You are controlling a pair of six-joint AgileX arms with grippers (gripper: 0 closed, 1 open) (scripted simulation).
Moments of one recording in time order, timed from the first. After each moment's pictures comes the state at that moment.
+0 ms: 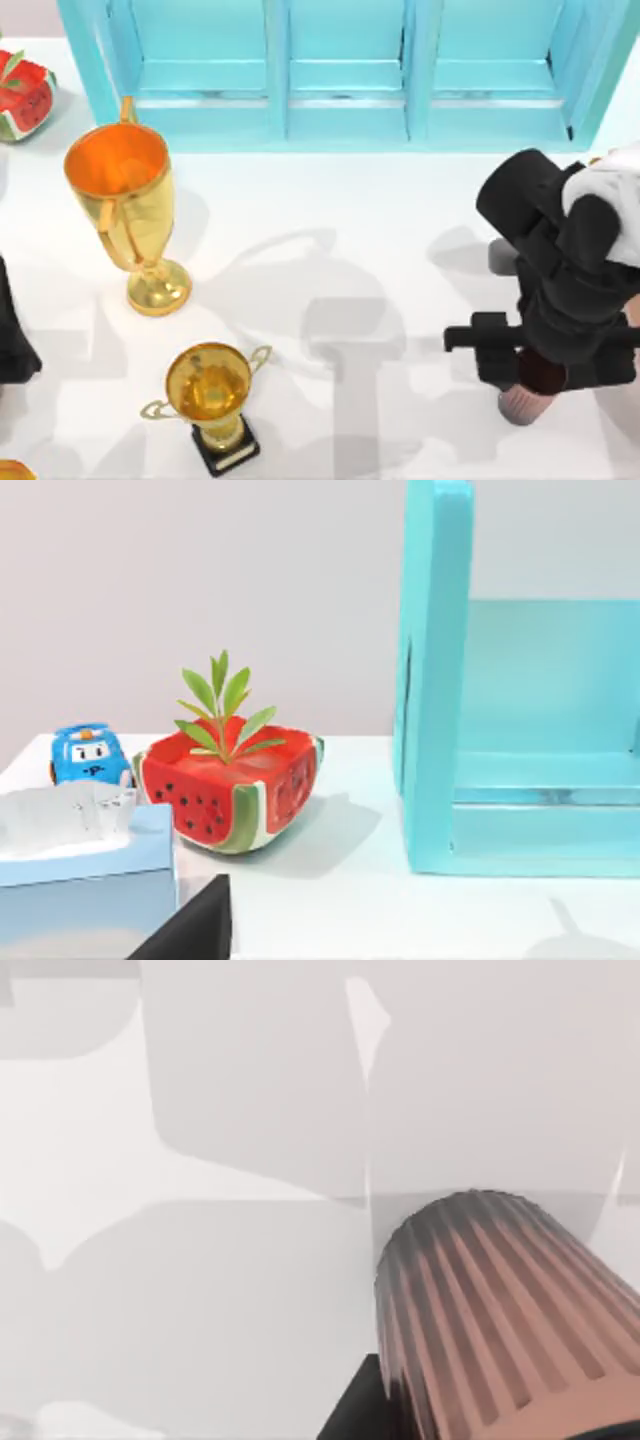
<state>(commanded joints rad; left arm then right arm) 0.00 0.00 0.00 0.00 0.00 0.00 0.56 1.70 1.00 -0.87 0.00 0.57</state>
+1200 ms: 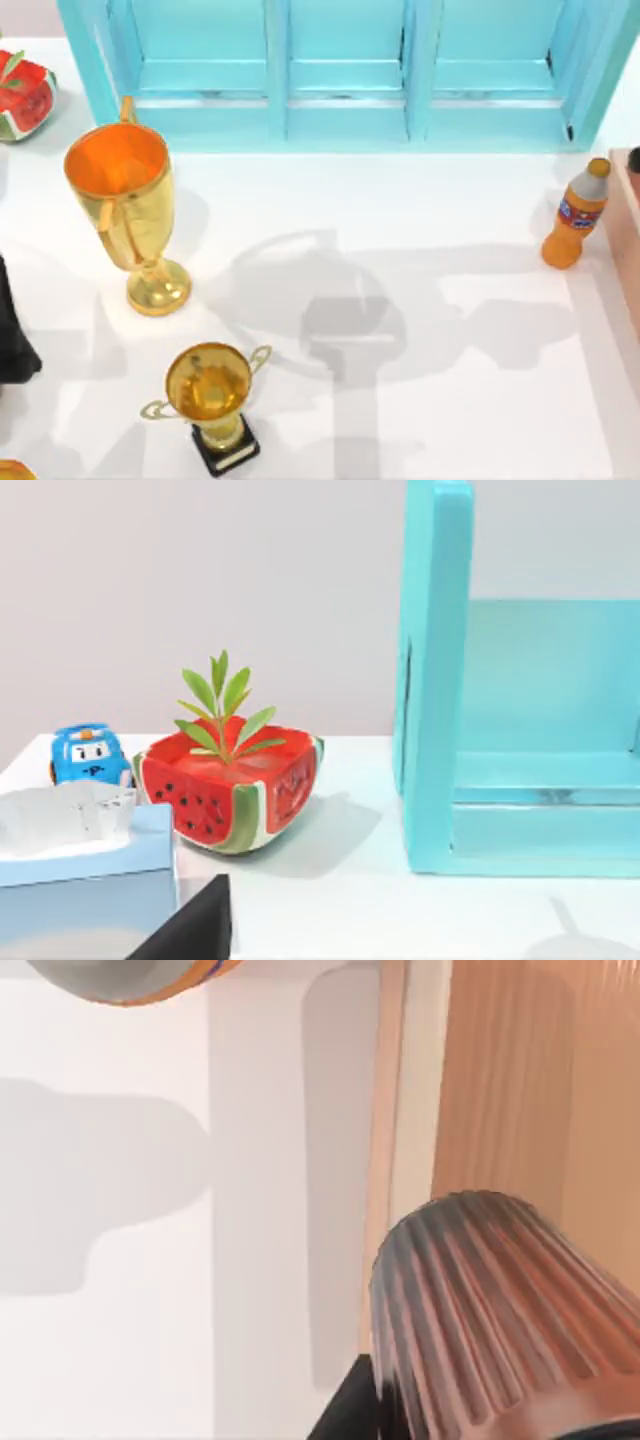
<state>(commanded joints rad) 0.00 0.00 0.00 0.00 0.00 0.00 0.06 1.75 1.49 -1.26 0.03 0.04</state>
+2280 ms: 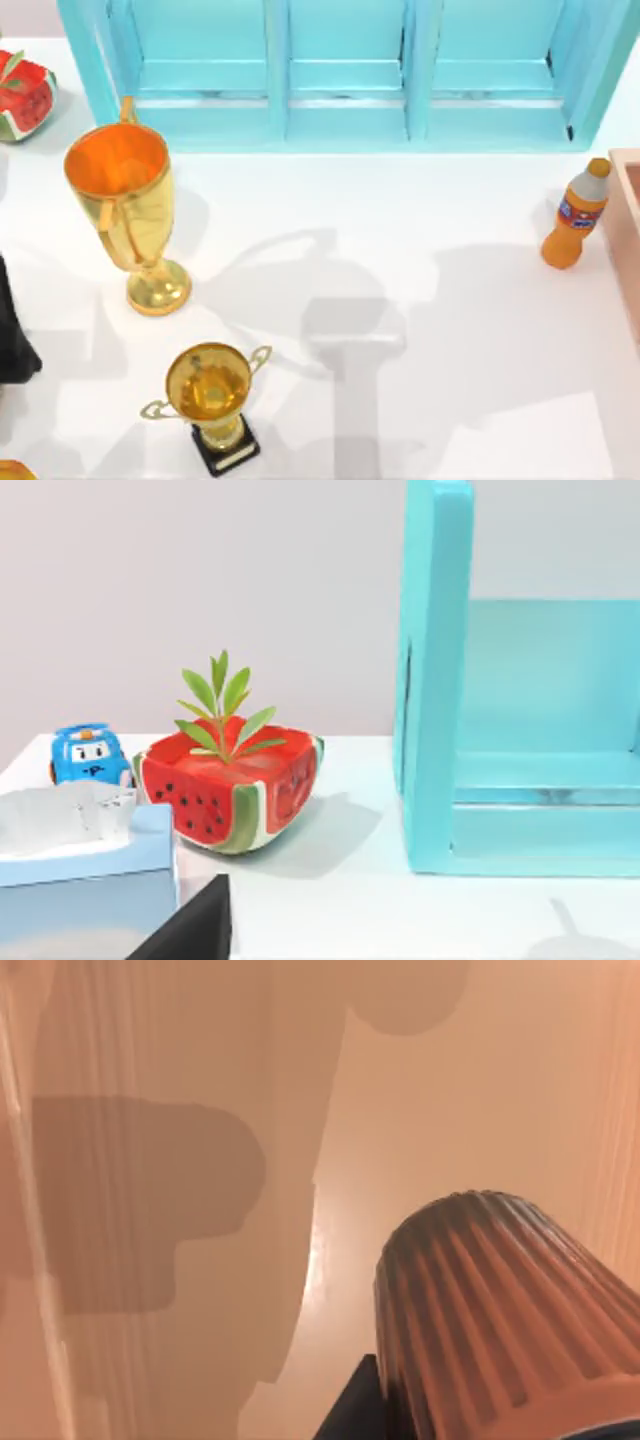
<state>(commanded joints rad) 0.00 0.00 0.00 0.00 0.00 0.00 -0.29 1.76 1.50 -1.27 0.03 -0.28</state>
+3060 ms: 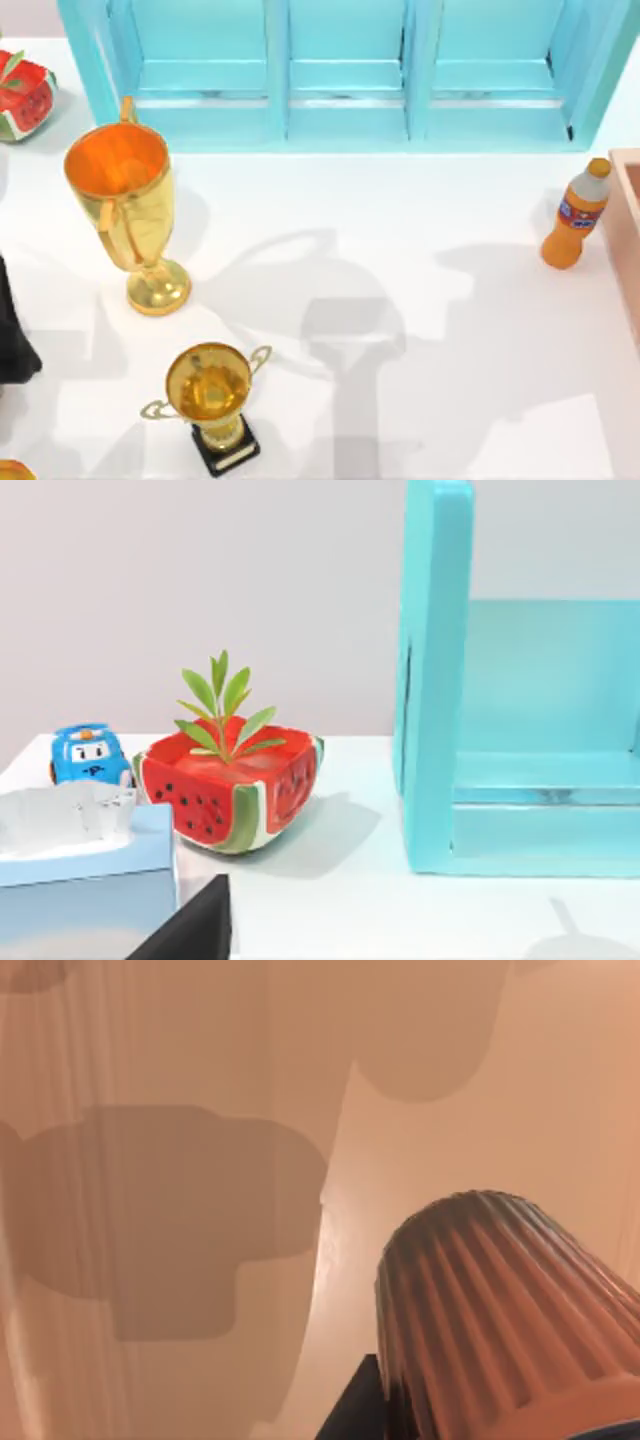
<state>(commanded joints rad) 0.00 0.00 0.00 0.00 0.00 0.00 -0.29 1.77 1.39 -1.17 0.03 -0.28</state>
